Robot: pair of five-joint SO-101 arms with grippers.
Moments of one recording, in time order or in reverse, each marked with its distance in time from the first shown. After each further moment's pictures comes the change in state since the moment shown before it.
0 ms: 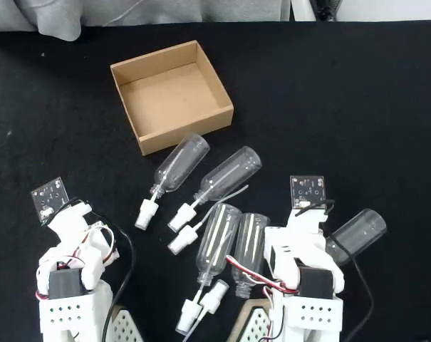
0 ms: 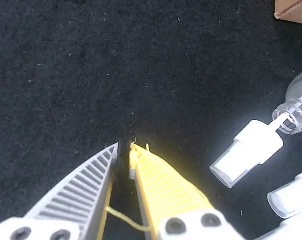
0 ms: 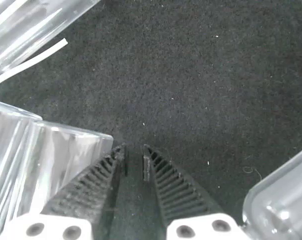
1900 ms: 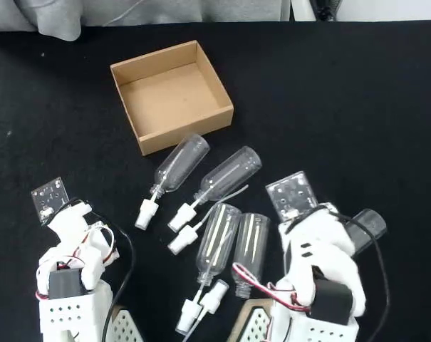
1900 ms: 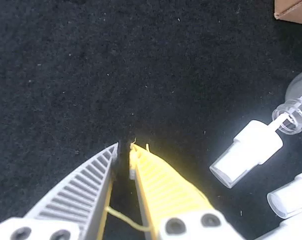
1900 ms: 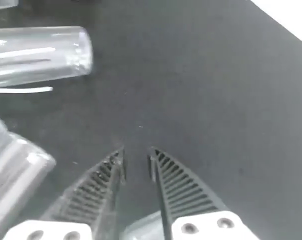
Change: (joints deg) left arm 0.0 0.0 0.0 0.0 0.0; right arm 8.5 0.0 -19.7 0.1 38.3
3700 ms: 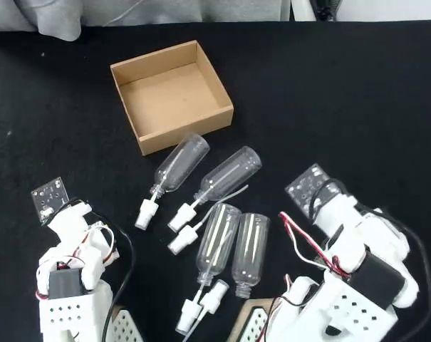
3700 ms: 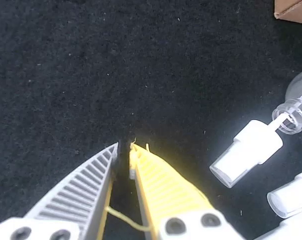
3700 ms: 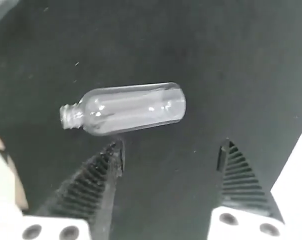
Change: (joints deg) left arm 0.0 0.0 0.0 0.0 0.0; right arm 23.4 30.5 -27.4 18.5 35.6
